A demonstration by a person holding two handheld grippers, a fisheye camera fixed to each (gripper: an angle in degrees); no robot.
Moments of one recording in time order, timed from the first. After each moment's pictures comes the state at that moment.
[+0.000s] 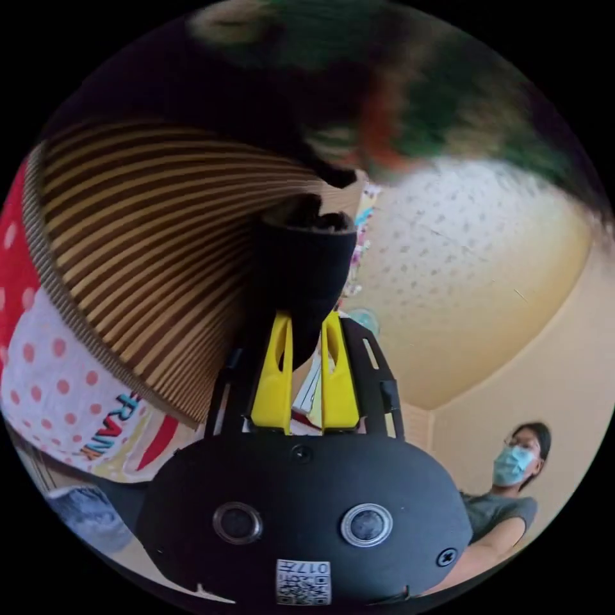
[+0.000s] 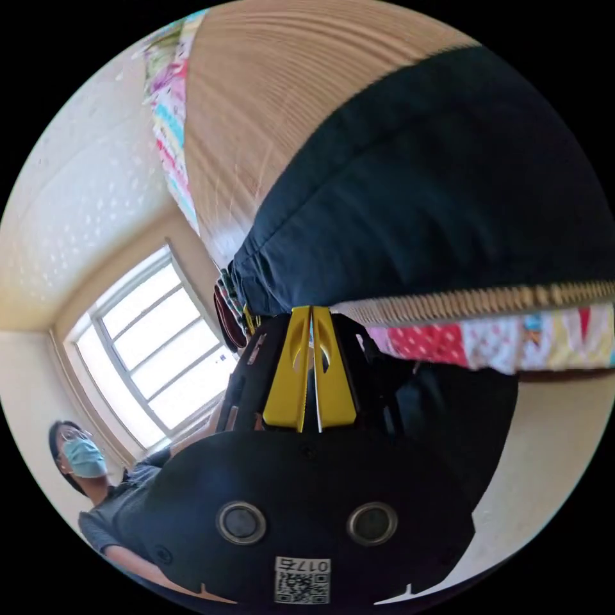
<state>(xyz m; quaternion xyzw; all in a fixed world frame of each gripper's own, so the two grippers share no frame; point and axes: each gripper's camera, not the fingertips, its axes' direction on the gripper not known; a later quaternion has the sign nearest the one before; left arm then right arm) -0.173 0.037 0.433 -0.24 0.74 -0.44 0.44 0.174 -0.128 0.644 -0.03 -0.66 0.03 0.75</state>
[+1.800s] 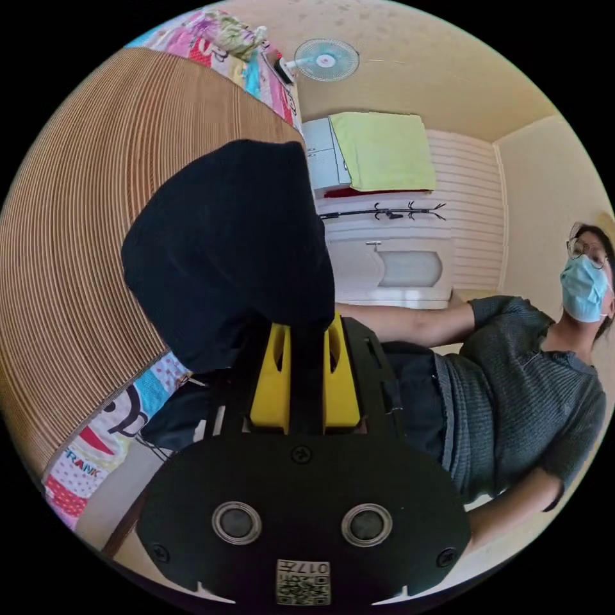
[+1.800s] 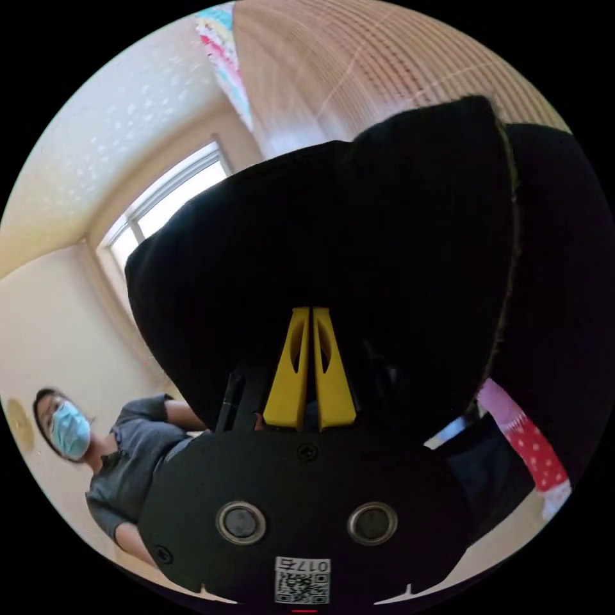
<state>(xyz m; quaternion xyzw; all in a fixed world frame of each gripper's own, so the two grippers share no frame) 0.024 0.088 0.217 -0.29 0.81 0.19 0.48 0.071 -0.085 0.663 -0.11 -0.75 -0.21 0.61</state>
